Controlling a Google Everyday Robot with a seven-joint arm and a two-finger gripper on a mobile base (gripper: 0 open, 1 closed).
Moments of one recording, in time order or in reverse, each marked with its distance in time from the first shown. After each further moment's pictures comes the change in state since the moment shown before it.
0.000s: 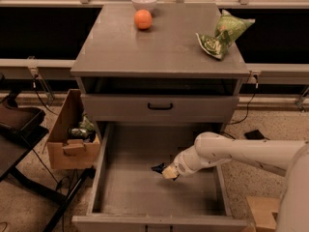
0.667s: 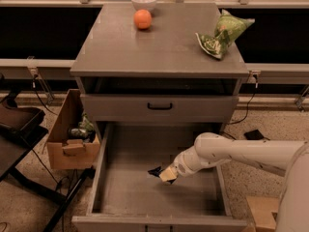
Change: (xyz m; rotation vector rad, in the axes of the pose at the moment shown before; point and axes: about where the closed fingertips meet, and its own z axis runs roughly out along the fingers) arm 0.003 0.001 0.003 -0.005 0.003 0.004
